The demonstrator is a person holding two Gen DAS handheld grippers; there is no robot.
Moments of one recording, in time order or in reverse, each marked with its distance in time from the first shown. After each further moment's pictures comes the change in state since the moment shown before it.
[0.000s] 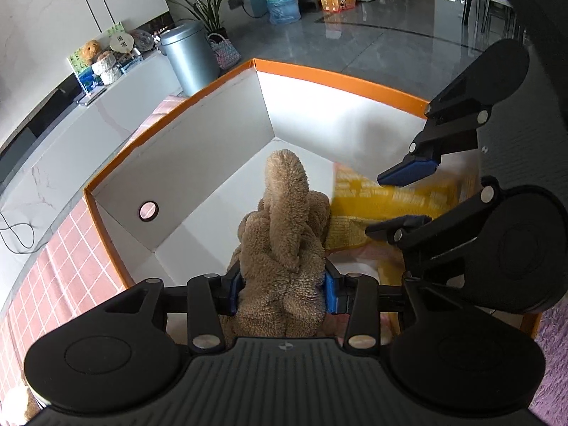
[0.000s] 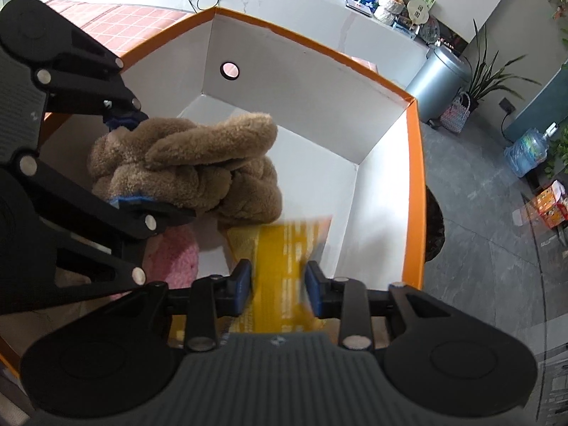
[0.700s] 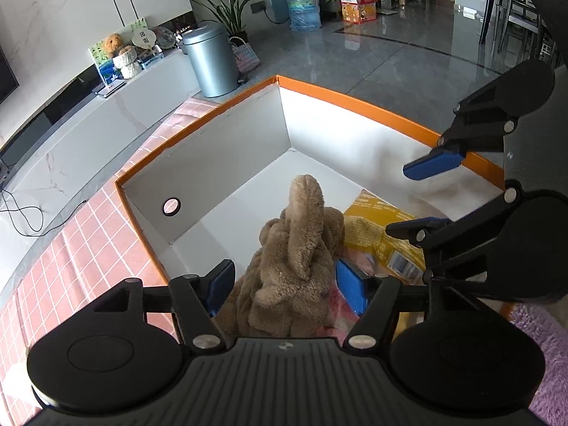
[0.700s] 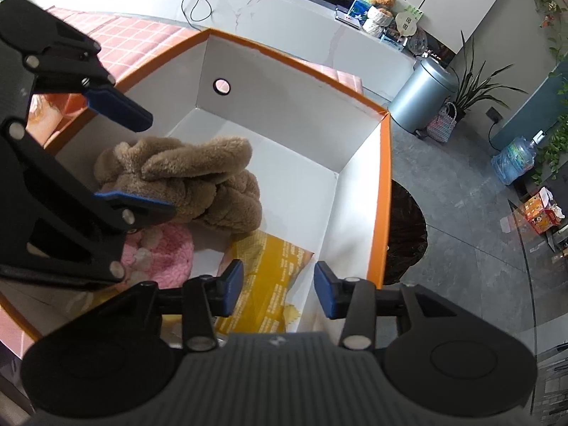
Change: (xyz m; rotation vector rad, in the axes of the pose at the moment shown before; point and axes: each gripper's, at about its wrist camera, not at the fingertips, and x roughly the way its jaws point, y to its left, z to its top) left arm -0.028 0.006 0.000 -0.071 -0.029 0.029; right arm -0.025 -0.004 -0.006 0.013 -0.042 -0.030
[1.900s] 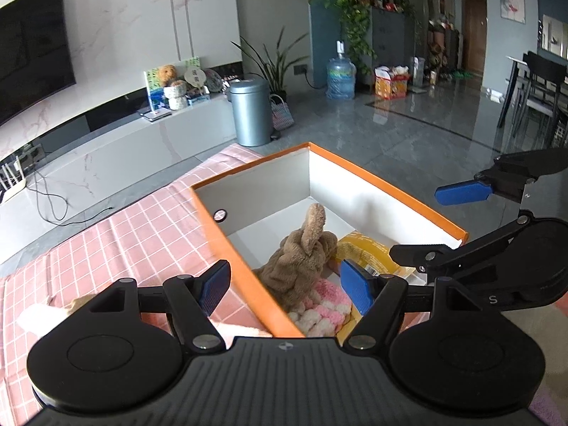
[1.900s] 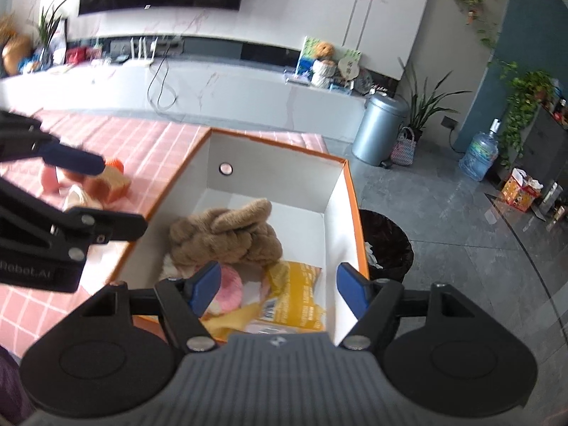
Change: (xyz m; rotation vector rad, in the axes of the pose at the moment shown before) left arm -0.106 0.006 -0.045 -0.199 -0.227 0.048; right arm -0.103 0.036 -0.035 0.251 -0.252 -0.061
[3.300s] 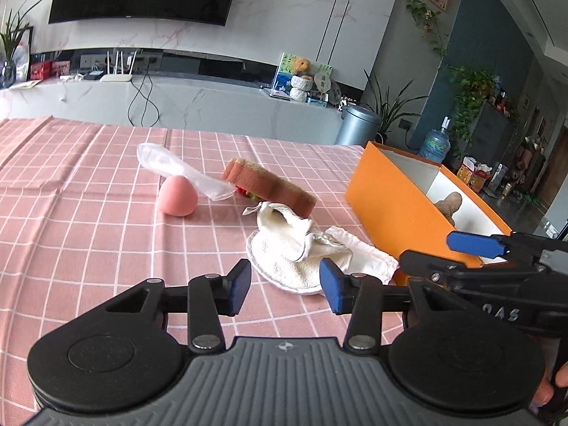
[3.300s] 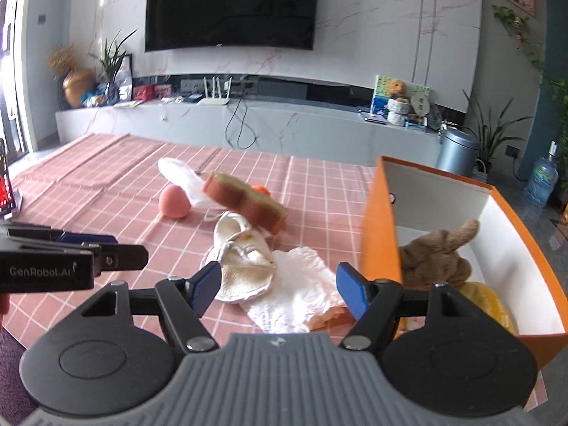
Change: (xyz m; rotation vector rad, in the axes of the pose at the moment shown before) left arm -0.081 0.130 -0.147 -0.504 -0.099 0.122; right arm 0.009 0.171 -0.021 -0.010 -0.146 0.220
